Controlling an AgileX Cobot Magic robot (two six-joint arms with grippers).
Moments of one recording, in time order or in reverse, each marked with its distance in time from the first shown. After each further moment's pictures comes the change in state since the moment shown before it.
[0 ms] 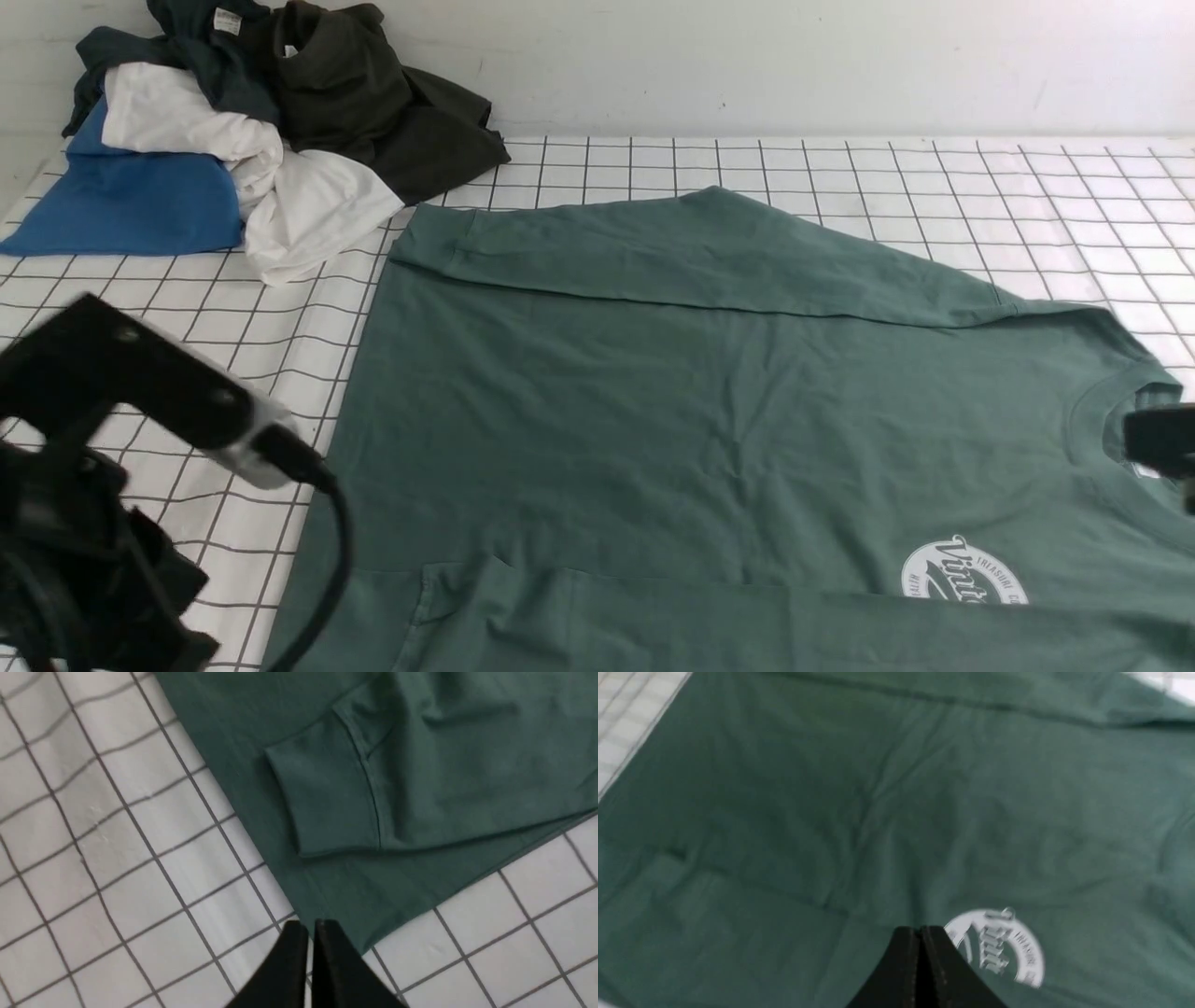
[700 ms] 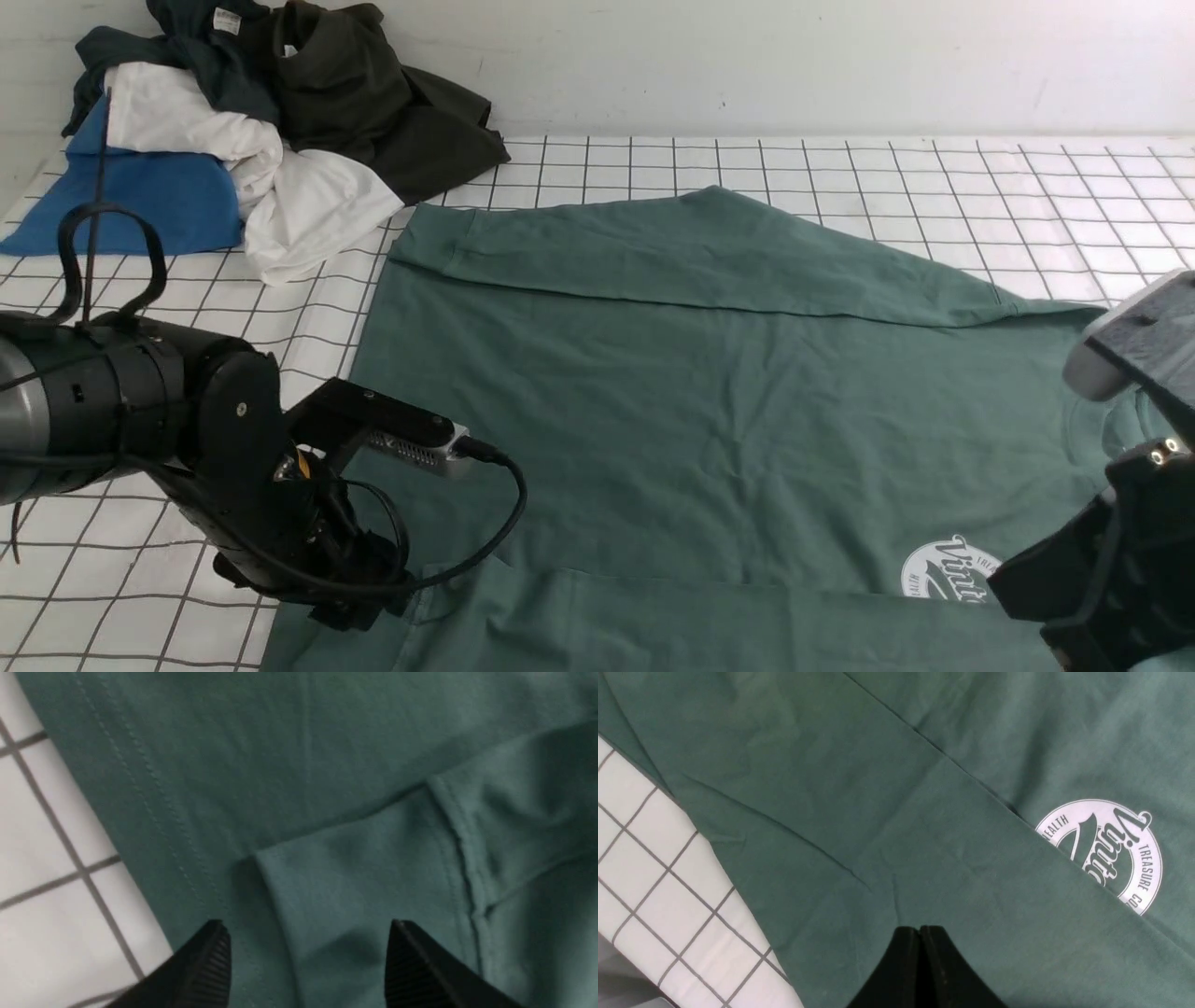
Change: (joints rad) right arm 0.259 0.164 -0.035 -0.133 0.126 -0.007; left arm 0.019 0.628 -0.005 -0.020 -0.405 -0.125
